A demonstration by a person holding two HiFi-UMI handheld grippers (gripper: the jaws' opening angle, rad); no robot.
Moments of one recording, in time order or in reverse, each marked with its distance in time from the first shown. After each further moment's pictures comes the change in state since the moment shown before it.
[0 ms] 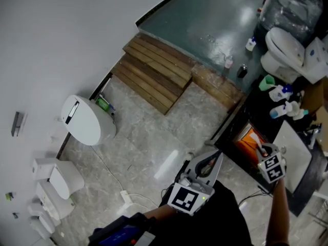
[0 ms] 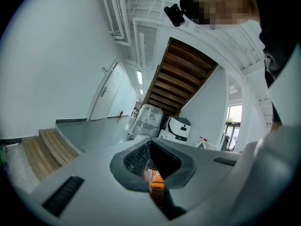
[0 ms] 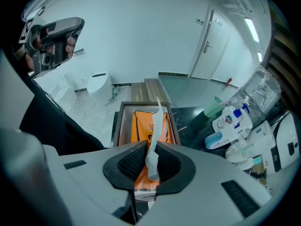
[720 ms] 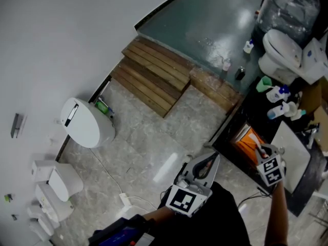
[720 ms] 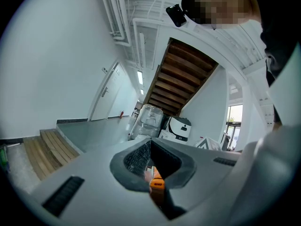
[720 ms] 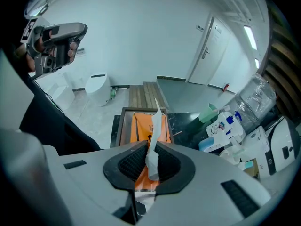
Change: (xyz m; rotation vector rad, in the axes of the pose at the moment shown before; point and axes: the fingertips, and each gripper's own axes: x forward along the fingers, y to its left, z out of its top) left arm -0.006 -0.003 -0.003 0.001 0.003 0.009; right arm -0.018 -0.001 0.011 -0.025 -0.042 -0.049
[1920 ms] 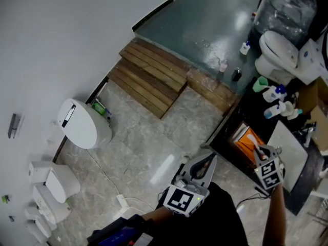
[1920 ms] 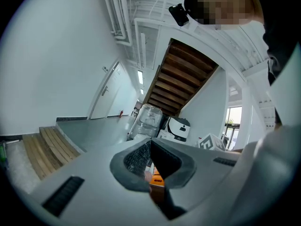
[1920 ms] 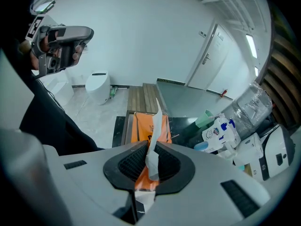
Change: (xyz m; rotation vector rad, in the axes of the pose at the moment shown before) left arm -0.006 -0.003 -0.006 -0.014 0.003 -0.011; right arm -0.020 0.005 0.007 -0.049 -0.021 -0.041
